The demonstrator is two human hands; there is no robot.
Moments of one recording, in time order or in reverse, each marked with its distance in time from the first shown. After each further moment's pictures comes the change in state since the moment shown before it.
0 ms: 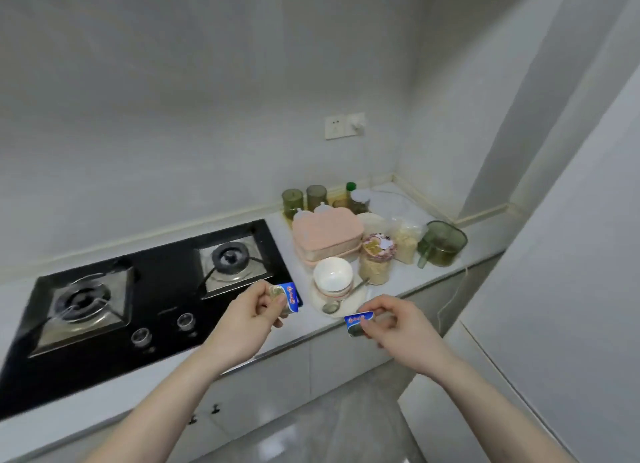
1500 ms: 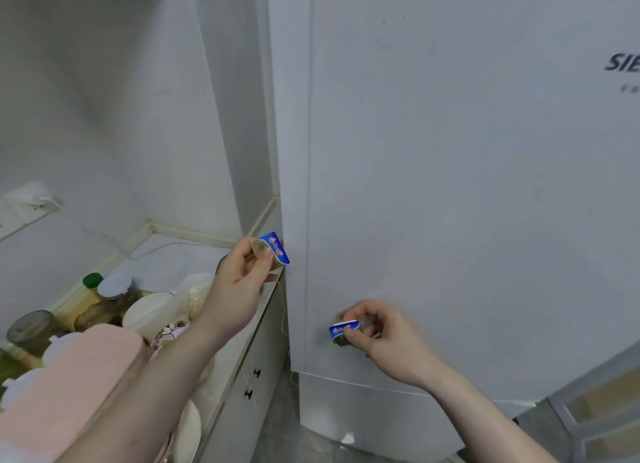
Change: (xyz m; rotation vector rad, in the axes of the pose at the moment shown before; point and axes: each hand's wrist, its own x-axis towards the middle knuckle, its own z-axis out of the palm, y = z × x) left_hand 0.207 0.224 0.251 -0.404 -0.660 0.544; right_hand -0.029 0.094 -0.173 0.178 0.728 0.291
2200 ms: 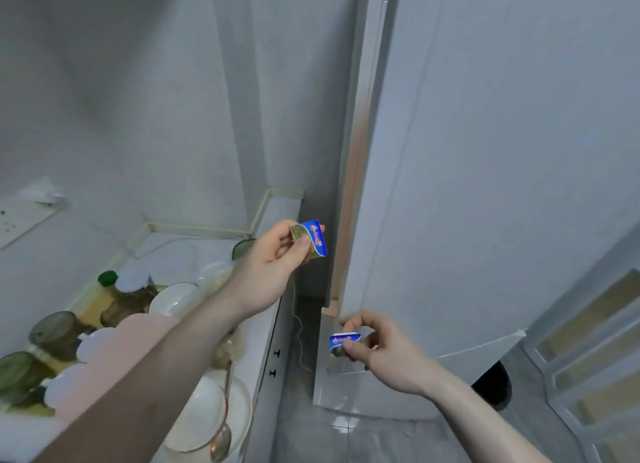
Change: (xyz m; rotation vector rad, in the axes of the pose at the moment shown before) left_hand -0.035 0.005 -0.087 -0.041 -0.393 0.023; right_hand -0.080 -0.039 0.131 0.012 0.042 0.131
